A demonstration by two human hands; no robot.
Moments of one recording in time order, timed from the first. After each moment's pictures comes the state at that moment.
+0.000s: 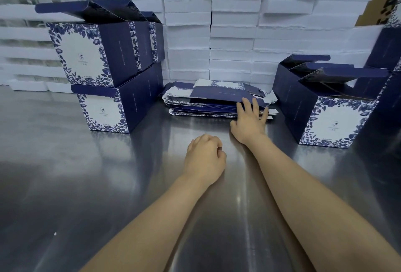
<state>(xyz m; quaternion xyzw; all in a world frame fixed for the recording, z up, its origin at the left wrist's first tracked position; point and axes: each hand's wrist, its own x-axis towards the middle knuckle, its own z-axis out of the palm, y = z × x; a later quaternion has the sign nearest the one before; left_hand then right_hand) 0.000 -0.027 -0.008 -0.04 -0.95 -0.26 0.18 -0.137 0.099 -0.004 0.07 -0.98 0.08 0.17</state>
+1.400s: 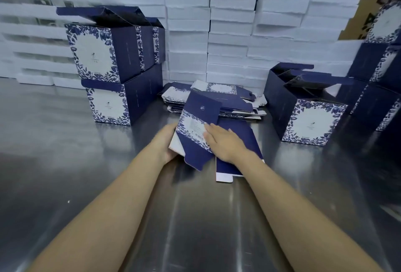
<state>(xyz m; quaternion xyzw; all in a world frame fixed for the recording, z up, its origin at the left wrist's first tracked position) 0.009 -0.083 0.018 0.10 -0.53 -0.84 -0.05 -0.038 0.083 0.006 0.24 -0.96 0.14 0.00</state>
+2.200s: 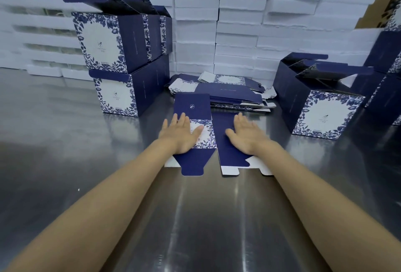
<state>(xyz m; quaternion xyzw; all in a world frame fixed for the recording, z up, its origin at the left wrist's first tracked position) -0.011 -0.092 -0.002 0.04 -1.00 -0.08 -0.04 -0.058 0.111 0.000 0.16 -0.99 0.05 -0.04</state>
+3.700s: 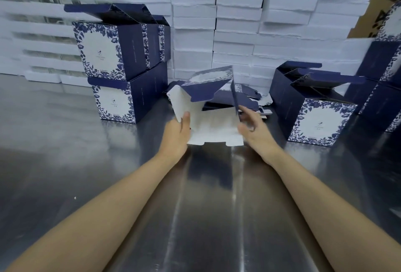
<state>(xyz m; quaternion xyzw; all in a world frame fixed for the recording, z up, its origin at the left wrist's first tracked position) 0.007 -0.075 0.003 0.02 -0.77 -0.58 0.26 -0.044 0.138 0.009 0.22 -0.78 0.58 0.09</state>
